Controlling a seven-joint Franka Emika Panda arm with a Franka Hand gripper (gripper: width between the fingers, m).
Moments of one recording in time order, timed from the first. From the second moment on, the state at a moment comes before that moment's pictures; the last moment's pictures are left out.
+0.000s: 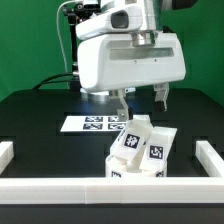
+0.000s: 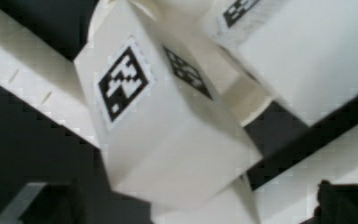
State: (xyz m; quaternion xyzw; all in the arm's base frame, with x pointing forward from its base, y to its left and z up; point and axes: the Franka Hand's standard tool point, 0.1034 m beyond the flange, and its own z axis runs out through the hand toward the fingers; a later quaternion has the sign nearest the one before) arm 0.609 0.021 0.102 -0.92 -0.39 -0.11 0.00
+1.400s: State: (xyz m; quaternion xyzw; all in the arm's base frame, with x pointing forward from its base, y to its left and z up) arm 0.613 0.012 0.096 -0.70 -0.71 -0.06 -0.06
